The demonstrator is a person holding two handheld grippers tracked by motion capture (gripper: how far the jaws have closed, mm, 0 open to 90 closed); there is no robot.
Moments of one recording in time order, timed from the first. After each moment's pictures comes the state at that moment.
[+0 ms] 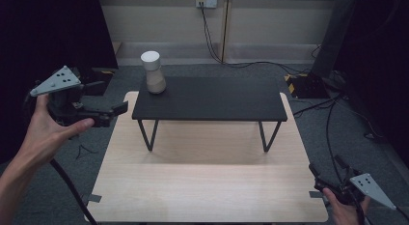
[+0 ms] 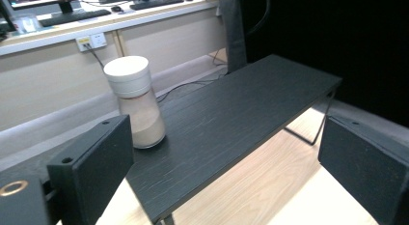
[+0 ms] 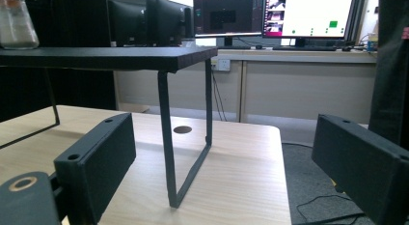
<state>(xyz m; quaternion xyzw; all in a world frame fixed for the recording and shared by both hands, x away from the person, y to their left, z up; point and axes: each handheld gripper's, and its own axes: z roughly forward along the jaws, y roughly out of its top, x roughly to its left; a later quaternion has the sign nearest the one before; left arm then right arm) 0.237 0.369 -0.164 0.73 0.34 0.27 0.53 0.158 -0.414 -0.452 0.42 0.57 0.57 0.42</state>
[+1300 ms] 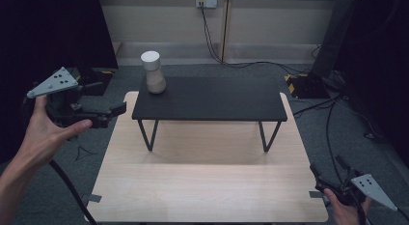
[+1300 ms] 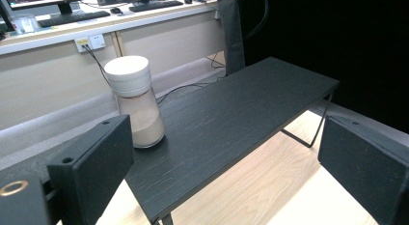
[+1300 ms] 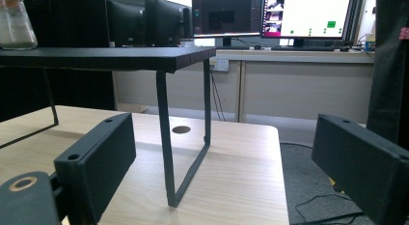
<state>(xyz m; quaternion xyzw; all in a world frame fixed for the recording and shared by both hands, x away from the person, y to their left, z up) 0.236 0.373 -0.169 0.73 0.34 0.27 0.53 0.156 -0.414 -0.452 0.42 0.57 0.57 0.42</state>
